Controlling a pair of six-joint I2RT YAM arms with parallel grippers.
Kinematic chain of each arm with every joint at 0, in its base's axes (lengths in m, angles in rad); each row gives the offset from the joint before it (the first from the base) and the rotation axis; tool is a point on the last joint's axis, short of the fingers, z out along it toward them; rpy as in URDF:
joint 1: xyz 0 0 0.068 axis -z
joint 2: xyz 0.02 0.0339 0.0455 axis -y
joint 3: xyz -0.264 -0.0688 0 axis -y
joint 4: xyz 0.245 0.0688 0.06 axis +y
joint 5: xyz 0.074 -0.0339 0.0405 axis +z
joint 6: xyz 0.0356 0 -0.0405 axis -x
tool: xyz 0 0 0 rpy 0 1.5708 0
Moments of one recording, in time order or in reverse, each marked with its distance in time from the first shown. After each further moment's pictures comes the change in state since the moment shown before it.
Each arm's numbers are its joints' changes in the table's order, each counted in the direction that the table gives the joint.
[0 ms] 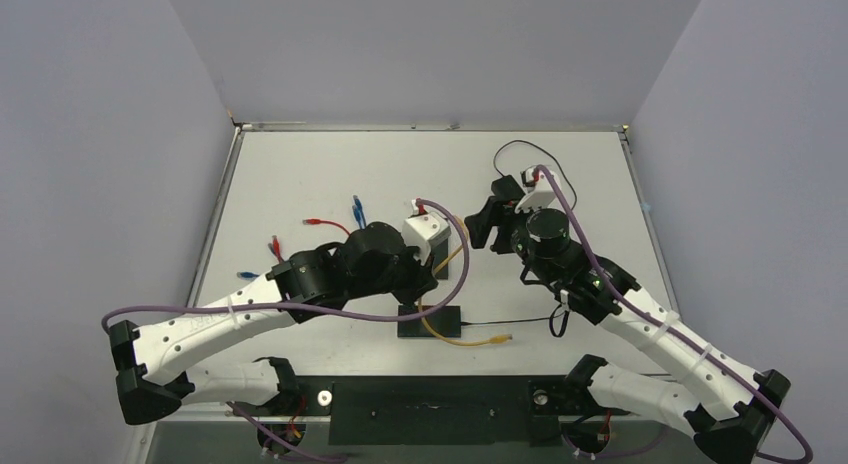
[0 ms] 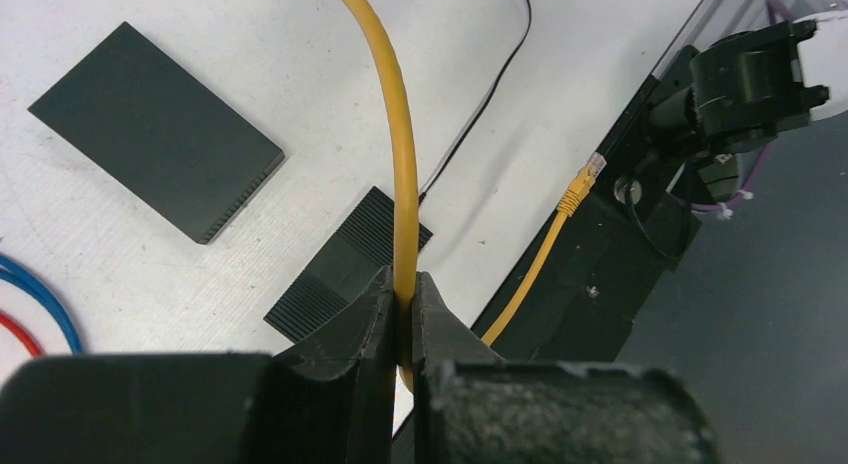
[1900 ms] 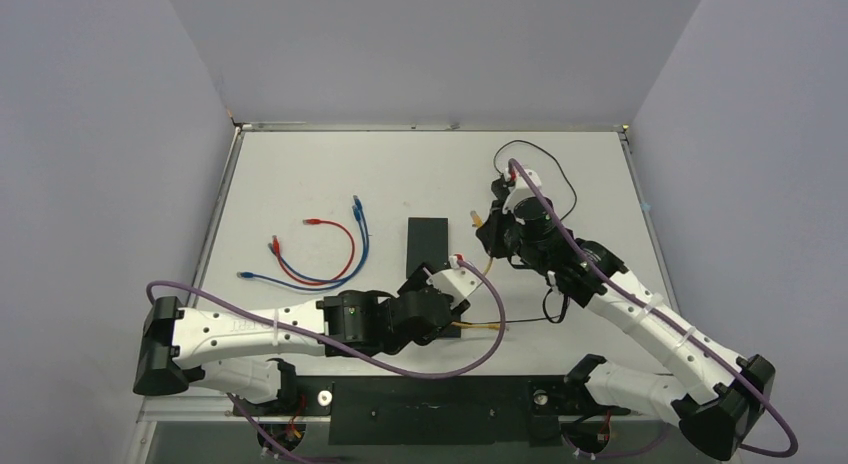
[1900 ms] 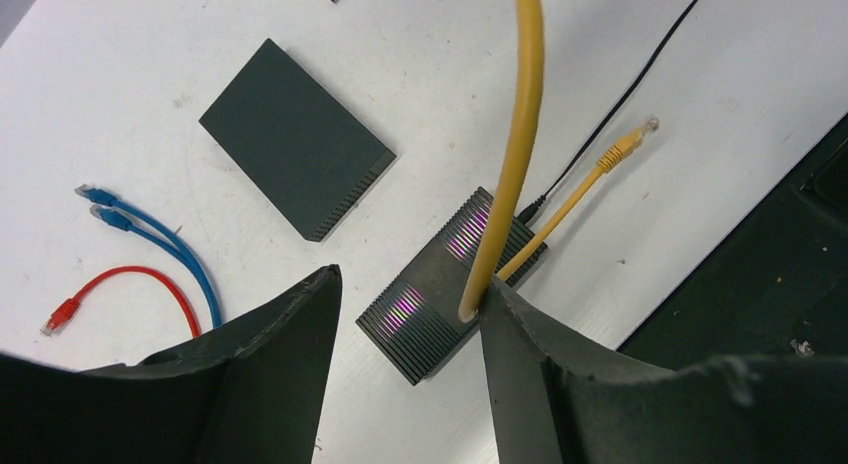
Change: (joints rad) left arm 0.336 -0.122 -0.097 -0.085 0.610 -0.116; right arm 0.069 -0.126 0.046 0.138 0.193 0.050
